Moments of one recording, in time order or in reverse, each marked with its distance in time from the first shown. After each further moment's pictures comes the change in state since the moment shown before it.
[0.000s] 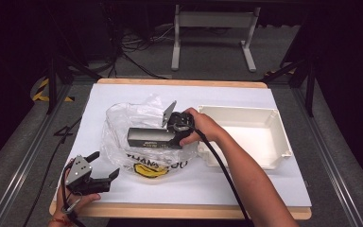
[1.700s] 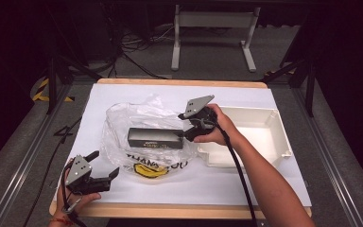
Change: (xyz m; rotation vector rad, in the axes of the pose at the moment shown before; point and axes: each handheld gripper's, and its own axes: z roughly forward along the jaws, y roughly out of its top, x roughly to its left) left arm -0.001 0.001 0.000 -0.014 0.015 -0.002; right arm 0.015 -0.035 -0.067 -0.368 -0.124 0.104
